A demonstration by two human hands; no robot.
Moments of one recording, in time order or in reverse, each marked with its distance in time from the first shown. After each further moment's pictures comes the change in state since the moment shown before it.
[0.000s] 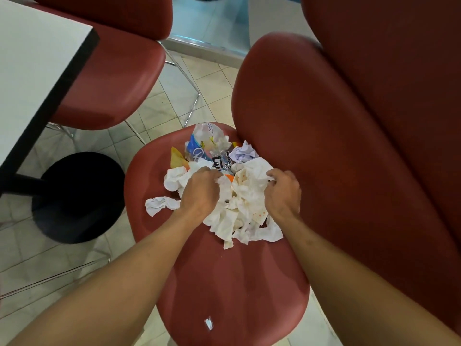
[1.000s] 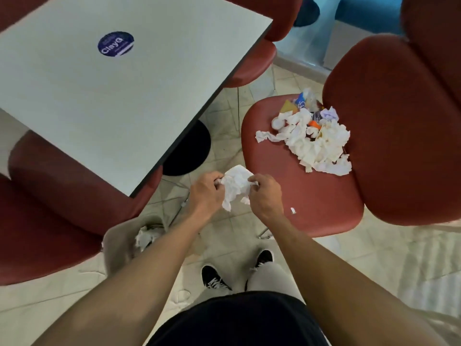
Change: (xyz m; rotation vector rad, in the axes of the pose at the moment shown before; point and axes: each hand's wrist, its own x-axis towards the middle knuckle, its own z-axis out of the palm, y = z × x) left_hand -0.431 -0.179 -0.182 -0.218 0.266 -0.234; right_hand -0.465 -0.119 0.059 0.161 -0.249 -0.345
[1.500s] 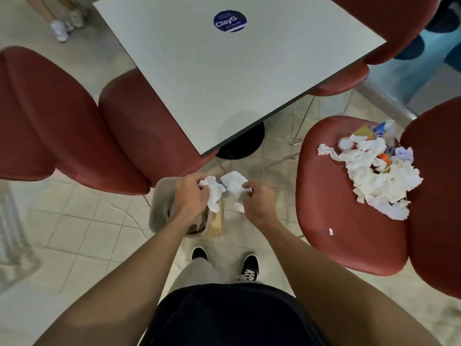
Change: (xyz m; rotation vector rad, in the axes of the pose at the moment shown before) left_hand -0.093 -0.111 -0.085 -0.063 0.337 -0.403; right_hand -0.072 -0.064 0.097 -0.070 -0.321 -0.195
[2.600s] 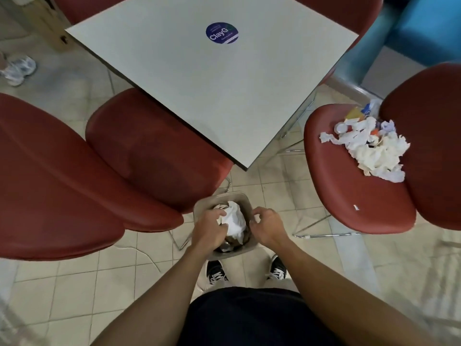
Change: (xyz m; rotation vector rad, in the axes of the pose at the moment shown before) left_hand 0.066 -0.156 -0.055 0.006 -0.504 0.052; right_hand -0.029 -0.071 0.149 -0.176 -0.030 0.300
